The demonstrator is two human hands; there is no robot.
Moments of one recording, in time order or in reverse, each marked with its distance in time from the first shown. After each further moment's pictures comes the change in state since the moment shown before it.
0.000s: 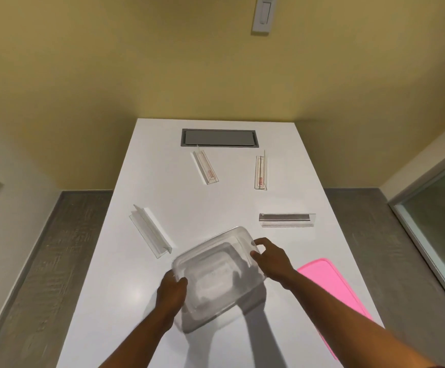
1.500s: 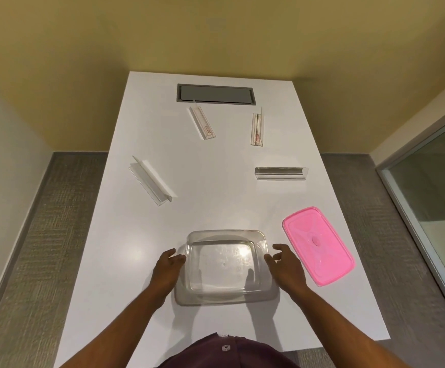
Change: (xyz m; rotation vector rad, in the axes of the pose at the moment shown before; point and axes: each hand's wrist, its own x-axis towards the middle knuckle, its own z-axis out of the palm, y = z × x) left_hand -0.043 -0.102 -0.024 -0.051 -0.159 -0.062; right_hand -0.138 0.098 0.059 0.029 0.170 0.215
